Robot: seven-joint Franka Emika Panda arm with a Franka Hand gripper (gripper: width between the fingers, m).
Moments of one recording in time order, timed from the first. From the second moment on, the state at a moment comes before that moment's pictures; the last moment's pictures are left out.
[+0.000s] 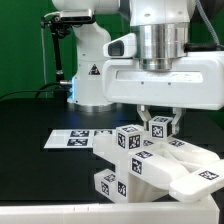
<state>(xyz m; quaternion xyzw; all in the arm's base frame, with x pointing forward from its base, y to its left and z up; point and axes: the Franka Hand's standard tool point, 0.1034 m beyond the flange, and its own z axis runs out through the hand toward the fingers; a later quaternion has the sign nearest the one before) 0.584 0.094 0.108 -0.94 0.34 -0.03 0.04</state>
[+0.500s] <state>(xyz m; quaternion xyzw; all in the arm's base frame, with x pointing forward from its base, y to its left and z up) 0.583 0.096 0.108 -0.87 0.50 -0.02 0.04</state>
